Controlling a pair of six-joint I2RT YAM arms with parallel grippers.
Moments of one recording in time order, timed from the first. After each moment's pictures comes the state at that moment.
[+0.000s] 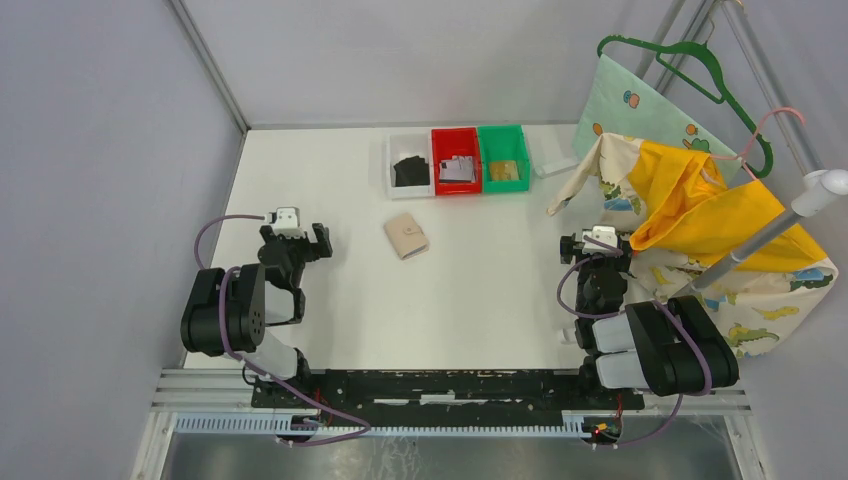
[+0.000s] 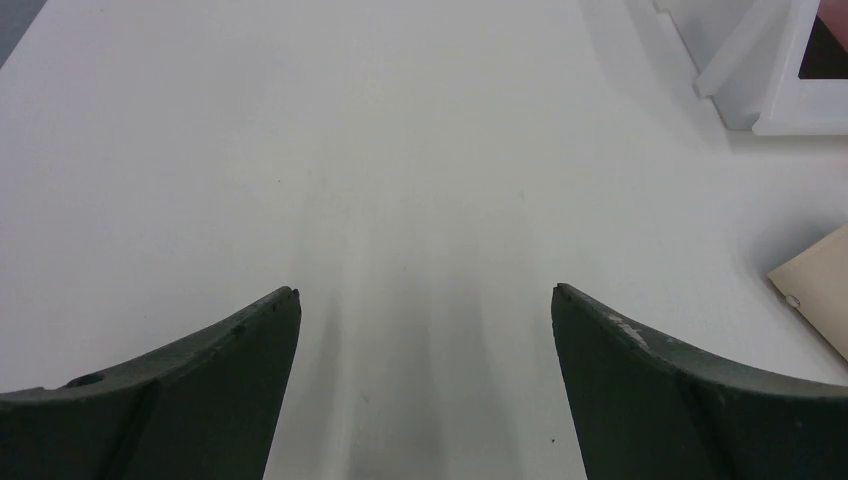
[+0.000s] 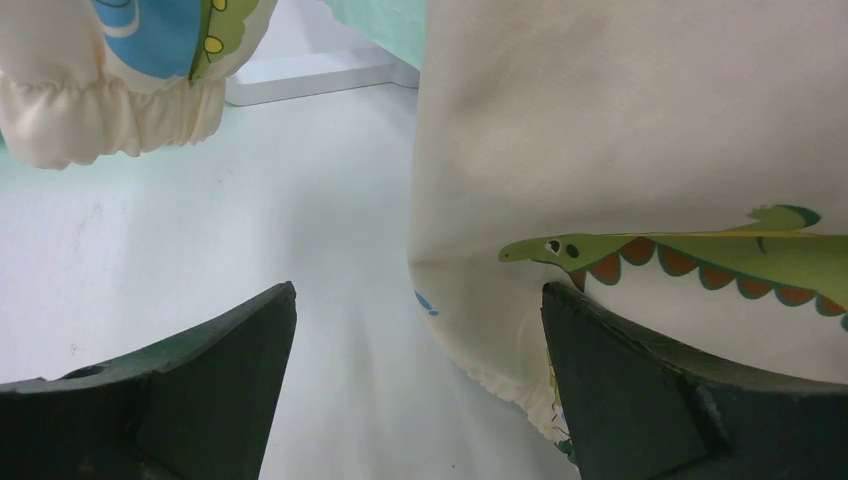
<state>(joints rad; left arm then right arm) 0.10 1.56 0.21 1.18 0.11 -0.02 0.13 1.36 0.01 1.37 0.37 -0.24</state>
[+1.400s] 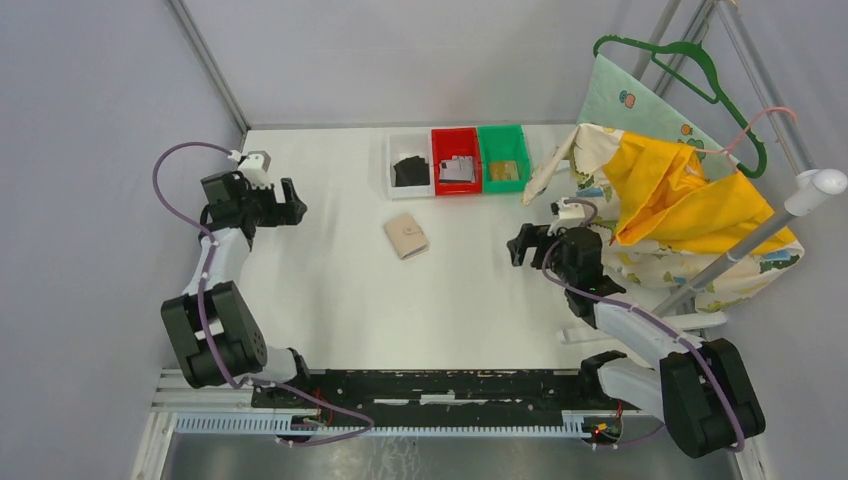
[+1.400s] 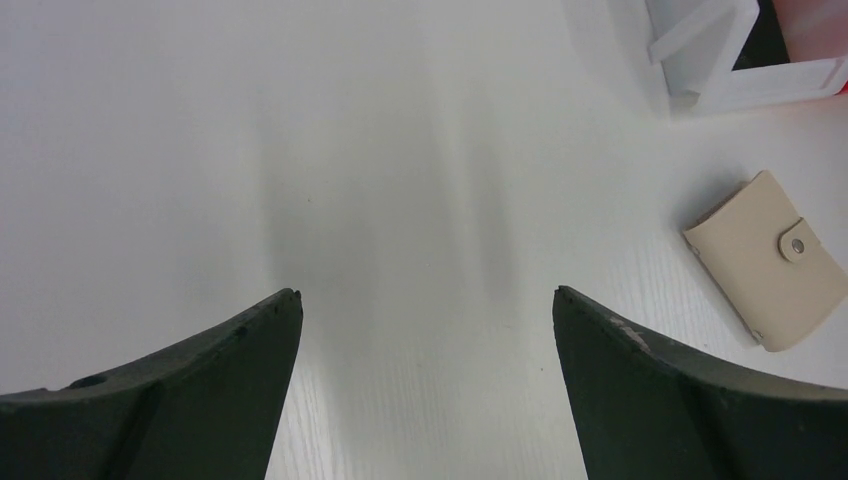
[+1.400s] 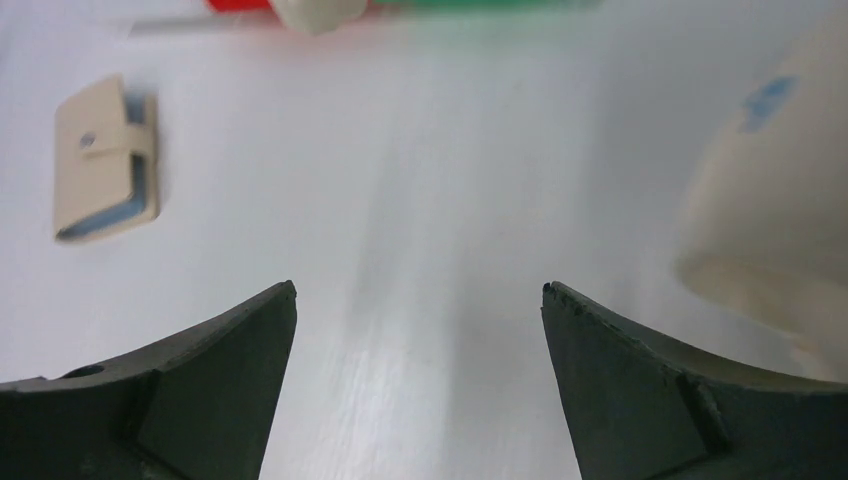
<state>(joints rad) 0.31 1.36 0.87 -0.08 0.44 0.15 0.25 1.10 0.36 0.37 -0.03 0.27</state>
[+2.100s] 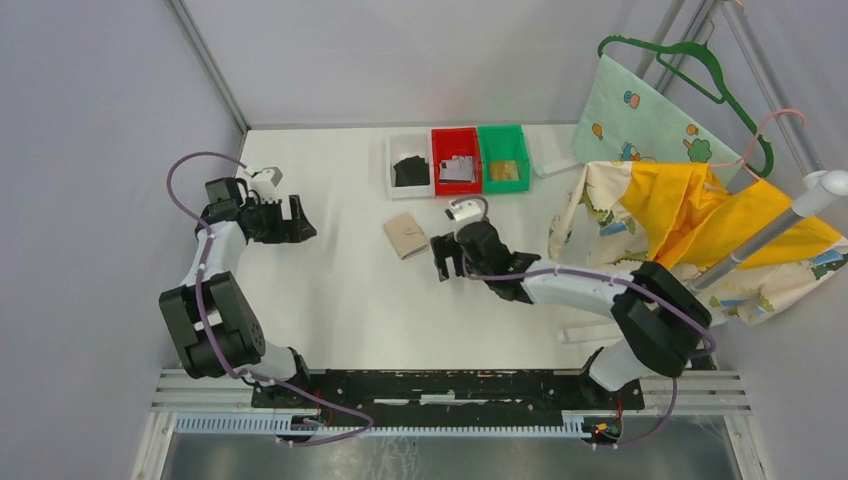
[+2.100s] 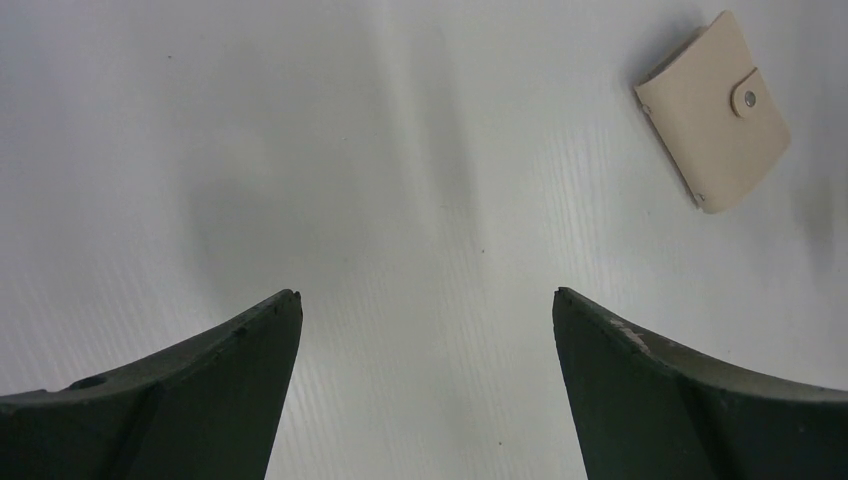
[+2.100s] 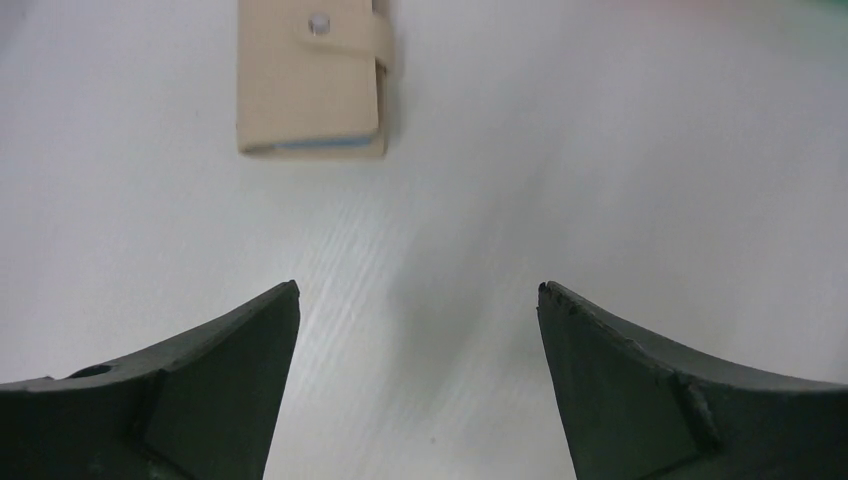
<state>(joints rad) 0.37 1.47 0.97 -0.48 0.59 0.26 0.84 1.45 0.67 0.17 0.25 0.32</state>
